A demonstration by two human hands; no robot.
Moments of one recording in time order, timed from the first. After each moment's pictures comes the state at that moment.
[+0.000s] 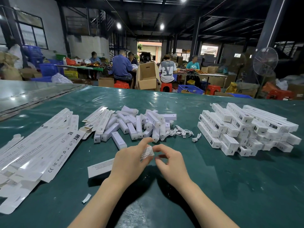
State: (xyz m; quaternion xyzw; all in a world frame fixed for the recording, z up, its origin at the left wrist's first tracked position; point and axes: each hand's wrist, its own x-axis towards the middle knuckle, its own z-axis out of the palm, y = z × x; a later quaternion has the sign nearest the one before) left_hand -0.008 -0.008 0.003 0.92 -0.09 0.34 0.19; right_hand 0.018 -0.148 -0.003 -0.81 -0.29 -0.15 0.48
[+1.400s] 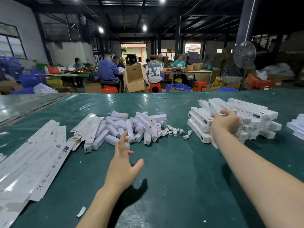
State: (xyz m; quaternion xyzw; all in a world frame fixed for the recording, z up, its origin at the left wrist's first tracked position) left_hand -0.002 -0.001 -0.014 0.86 -0.08 0.27 0.43; right_hand 0.118 -0.268 0.072 -0.68 0.29 -0.39 0.55
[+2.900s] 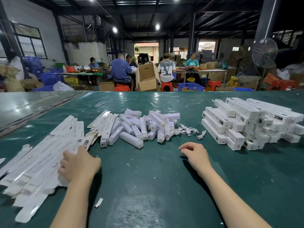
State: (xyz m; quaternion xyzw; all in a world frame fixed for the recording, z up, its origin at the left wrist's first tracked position) left_hand -0.021 0.097 0.011 0.87 0.41 0.15 0.22; right_hand 0.061 -0.184 -0.009 -0.84 -0.04 -0.09 0.53
